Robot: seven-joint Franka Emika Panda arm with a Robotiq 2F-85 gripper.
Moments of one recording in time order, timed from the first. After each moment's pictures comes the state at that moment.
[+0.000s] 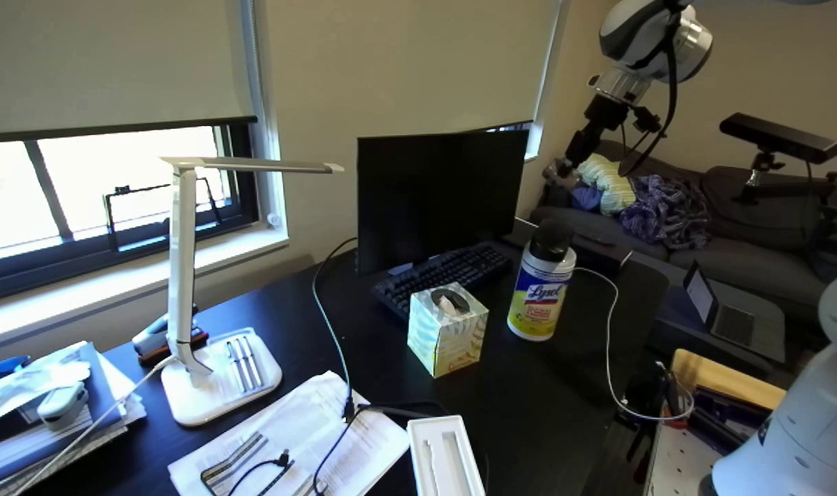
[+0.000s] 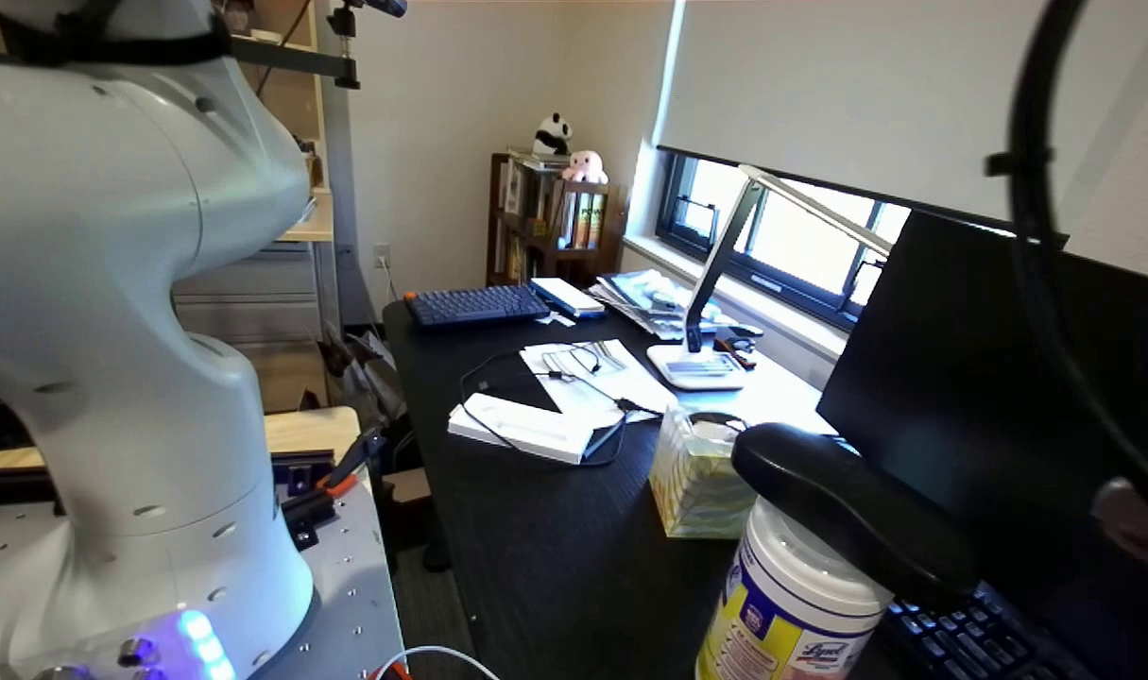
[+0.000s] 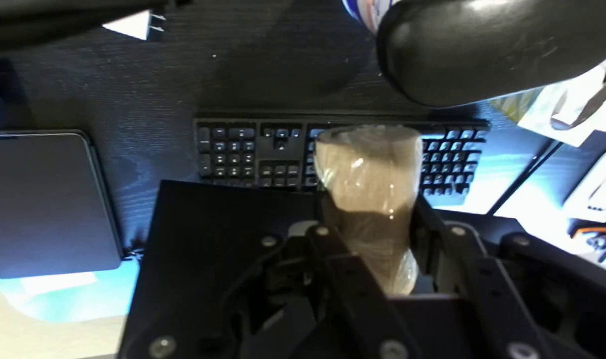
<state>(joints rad) -0.59 -0.02 -0.16 -2.09 0.38 2.14 -0.90</state>
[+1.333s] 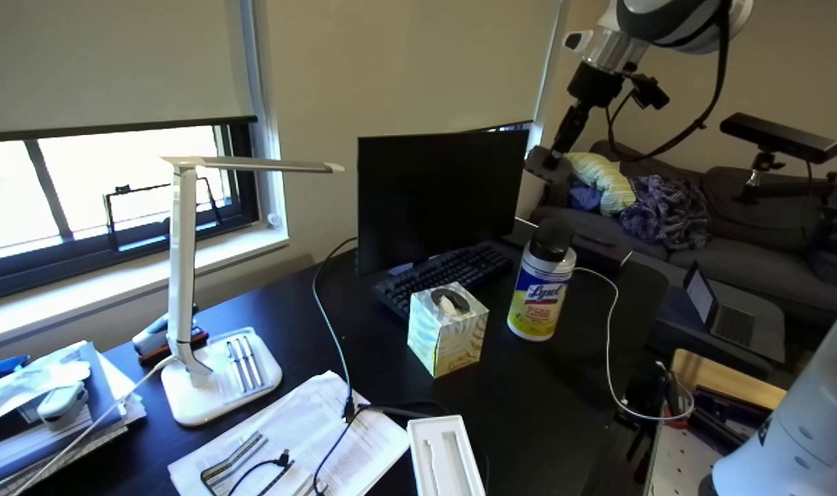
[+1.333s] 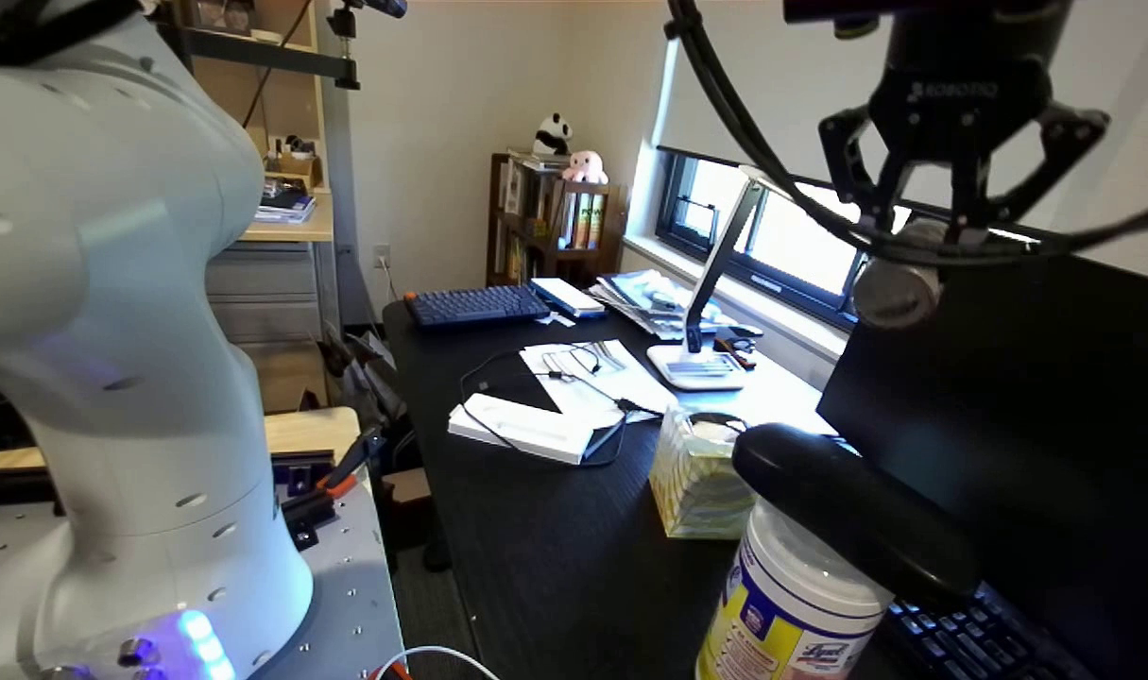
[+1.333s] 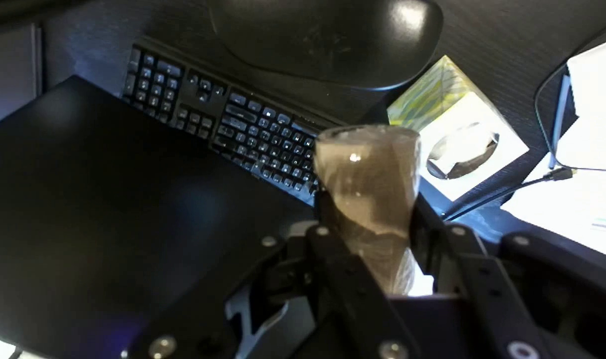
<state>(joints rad) -0.24 -0.45 -0.16 -2.41 0.02 2.23 -0.70</state>
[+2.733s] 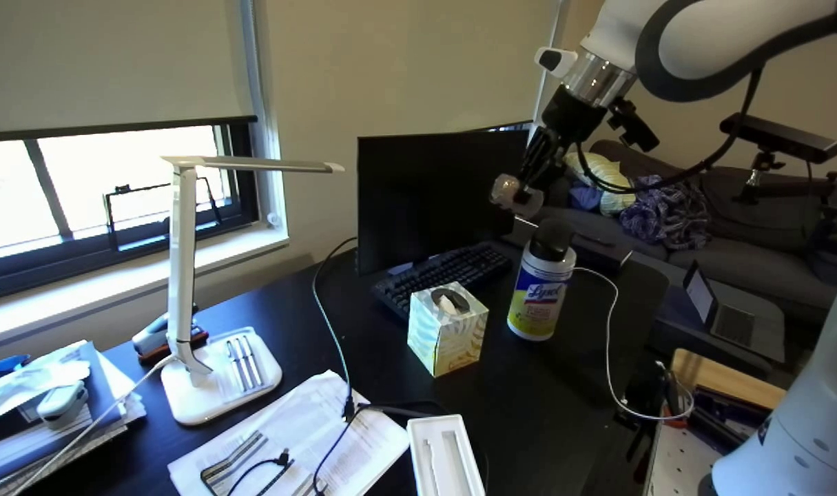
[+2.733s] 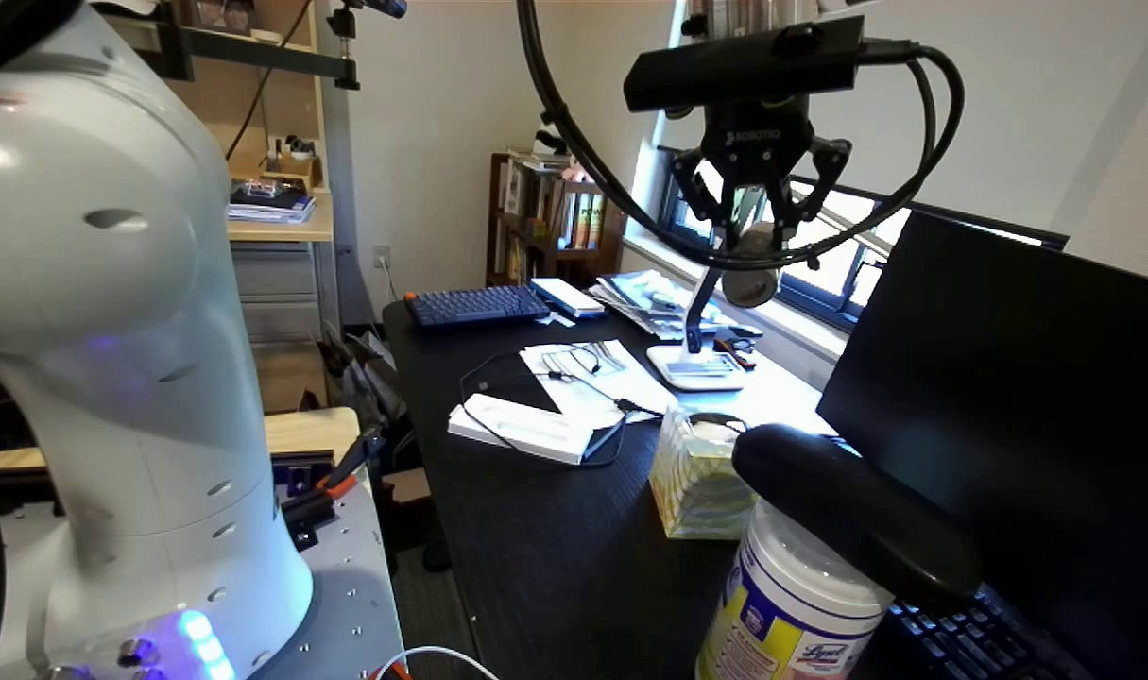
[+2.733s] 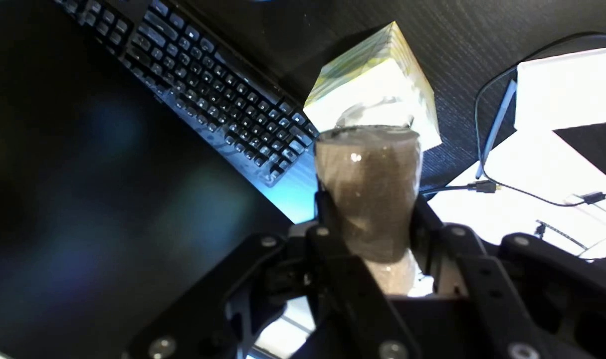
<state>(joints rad) 0.05 -0.60 -0.17 -2.66 -0.11 2.44 -0.59</state>
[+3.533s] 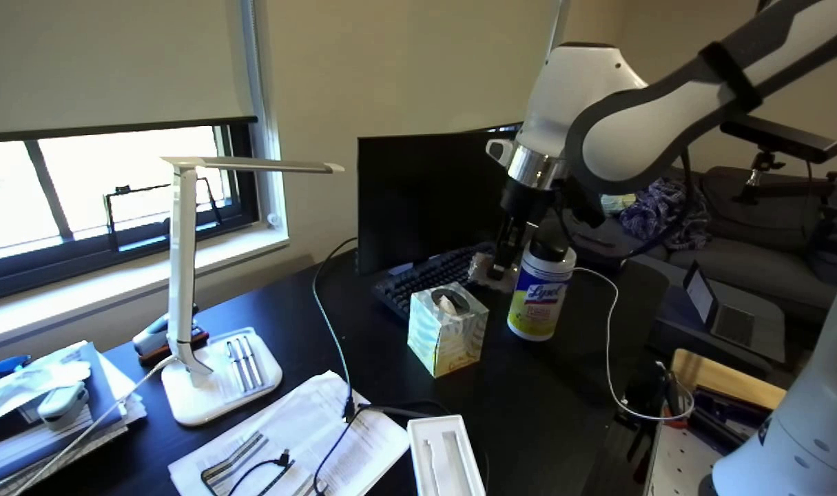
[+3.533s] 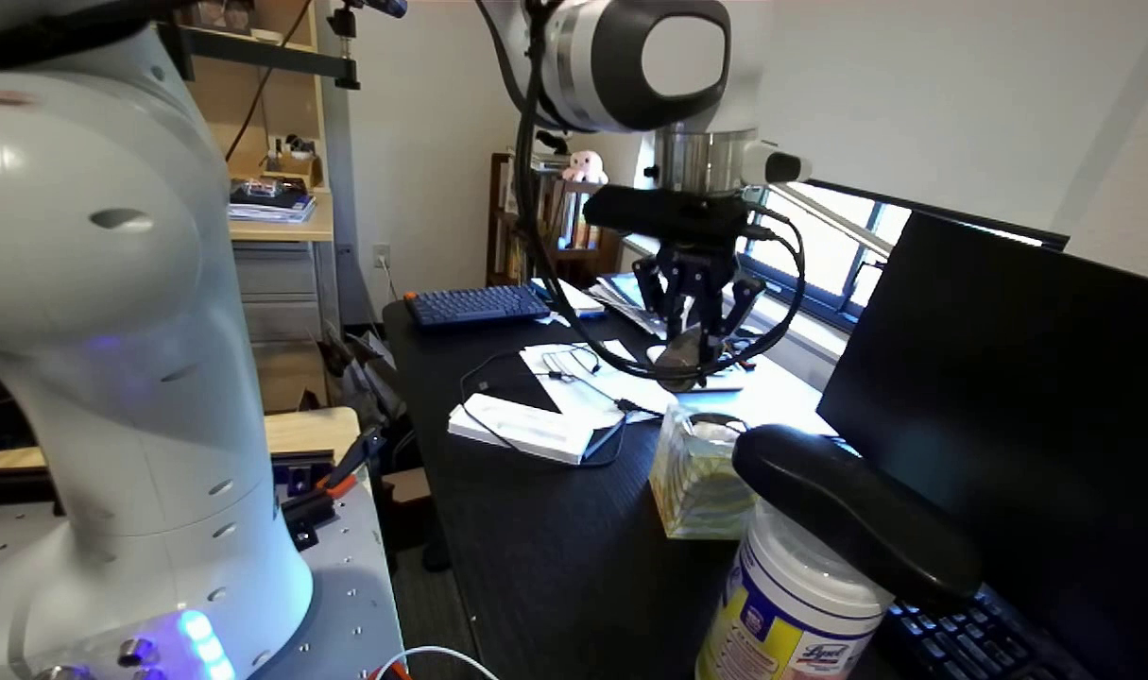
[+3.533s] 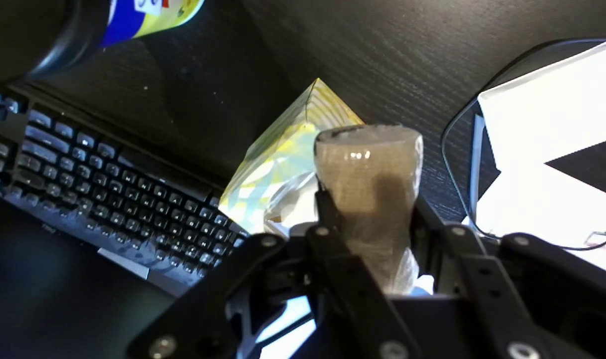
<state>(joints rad) 0.06 -0.30 -0.05 -2.68 -0.09 2.56 -0.28</state>
